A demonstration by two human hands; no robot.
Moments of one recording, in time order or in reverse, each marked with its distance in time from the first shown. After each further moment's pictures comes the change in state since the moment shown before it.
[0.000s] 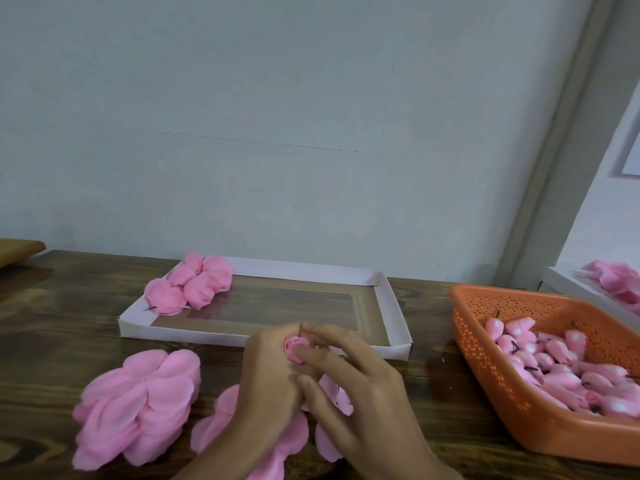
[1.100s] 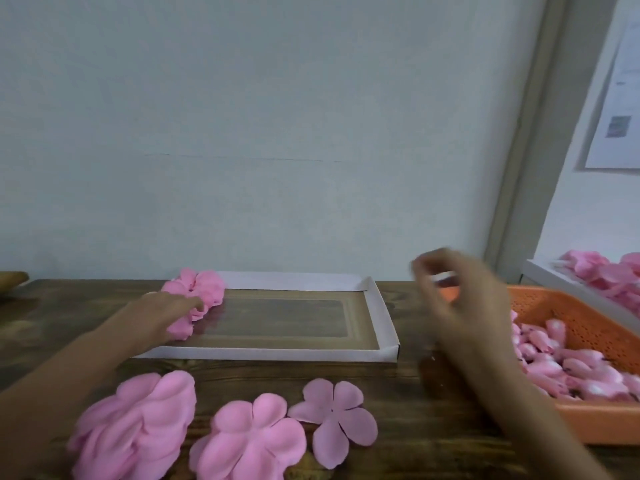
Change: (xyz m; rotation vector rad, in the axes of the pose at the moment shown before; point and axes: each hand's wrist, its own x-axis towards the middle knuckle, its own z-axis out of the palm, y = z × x) left_hand 0.143 -0.191 -0.130 0.474 -0.395 0.242; right_hand 0.050 0.043 -0.101 -0.320 0.325 0.326
